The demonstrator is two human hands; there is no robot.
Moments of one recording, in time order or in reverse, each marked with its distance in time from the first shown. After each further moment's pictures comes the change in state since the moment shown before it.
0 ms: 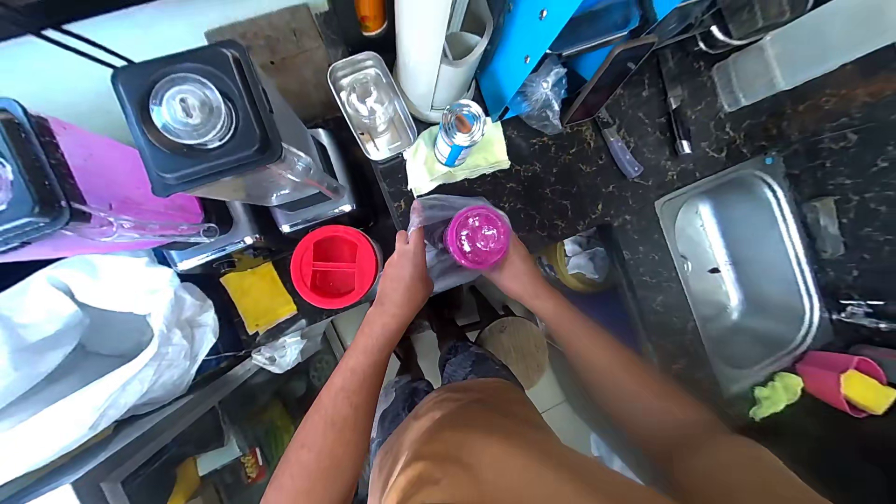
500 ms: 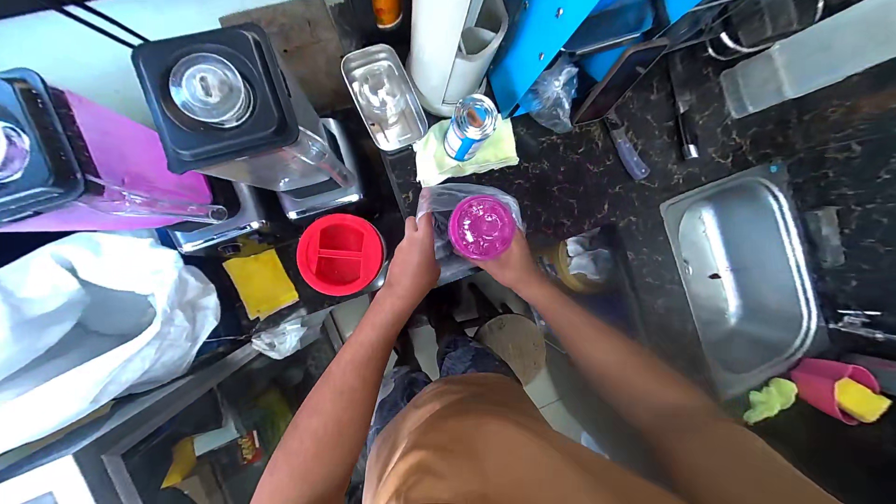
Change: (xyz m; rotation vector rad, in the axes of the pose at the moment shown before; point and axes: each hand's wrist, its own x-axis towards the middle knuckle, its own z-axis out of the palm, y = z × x) left_hand 0.005 -0.008 0.011 -0.045 0.056 0.043; right_hand 0.010 0.005 0.024 0.076 0.121 -0.108
